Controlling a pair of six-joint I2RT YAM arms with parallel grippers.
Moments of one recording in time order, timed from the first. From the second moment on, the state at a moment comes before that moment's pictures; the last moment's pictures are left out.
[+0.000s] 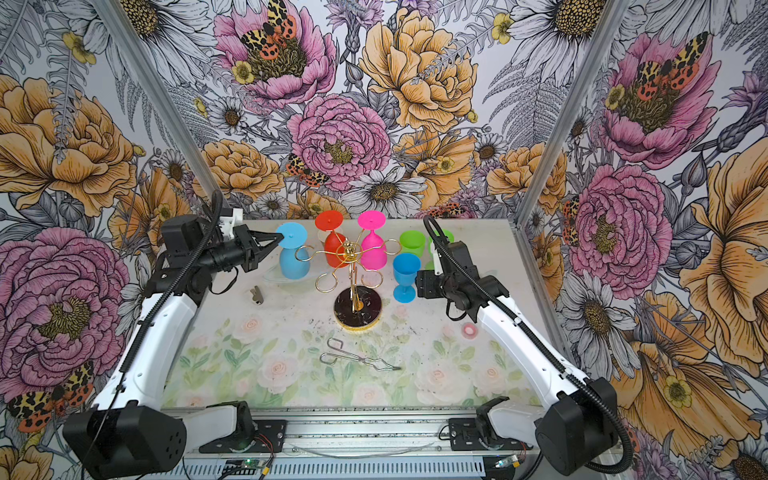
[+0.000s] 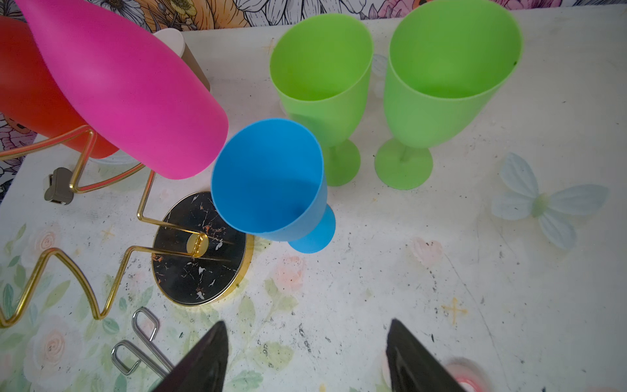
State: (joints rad) left arm 0.10 1.20 1.20 -0.38 0.90 -0.95; right arm 0.38 1.24 1.09 -0.65 -0.04 0.27
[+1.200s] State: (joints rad) left arm 0.16 0.78 0.95 -0.52 1.18 -0.86; right arm 0.38 1.24 1.09 -0.64 -0.05 0.28
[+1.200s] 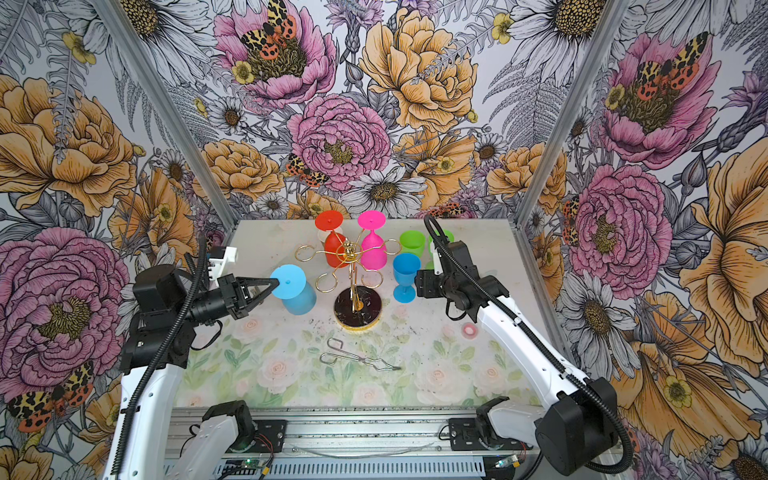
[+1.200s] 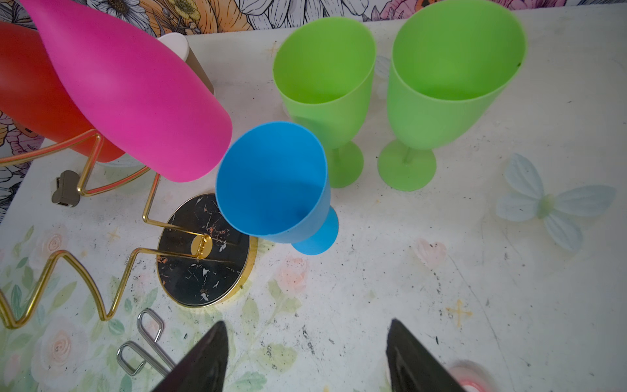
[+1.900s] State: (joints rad) left arm -0.40 0.86 0.95 -0.54 1.04 -0.79; right arm 0.38 1.24 1.08 -0.64 -0.05 0.30
